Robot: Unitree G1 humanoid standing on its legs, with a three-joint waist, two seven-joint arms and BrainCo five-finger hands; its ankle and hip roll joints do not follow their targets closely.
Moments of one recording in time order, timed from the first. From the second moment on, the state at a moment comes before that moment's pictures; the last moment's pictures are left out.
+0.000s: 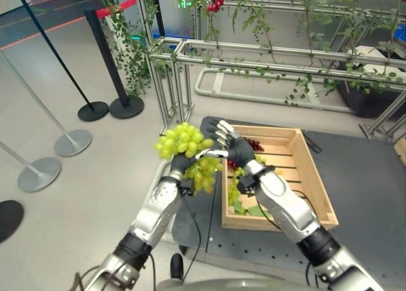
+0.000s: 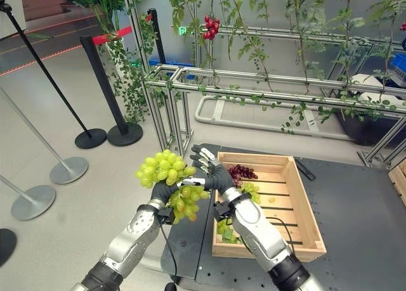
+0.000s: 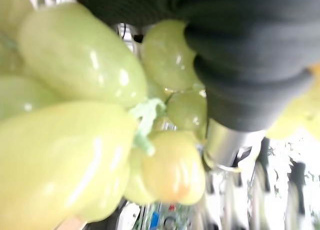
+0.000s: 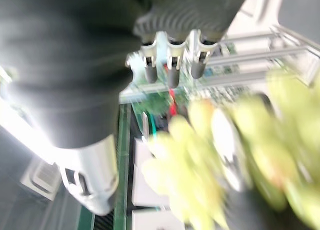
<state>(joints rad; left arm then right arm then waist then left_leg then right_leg) -0.15 0.27 -0.36 0.15 -0.49 -0.01 0.20 -0.18 -0.33 0.34 -0.14 0.43 0.00 -0.02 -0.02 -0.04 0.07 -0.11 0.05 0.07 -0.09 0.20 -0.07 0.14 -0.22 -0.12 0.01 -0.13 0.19</state>
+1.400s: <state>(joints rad) 0.17 0.27 -0.05 0.04 -0.51 -0.03 0.10 0.13 -0.25 0.01 -0.10 0.32 -0.07 -0.06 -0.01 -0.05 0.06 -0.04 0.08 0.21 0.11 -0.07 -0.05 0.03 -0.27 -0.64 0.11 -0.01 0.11</state>
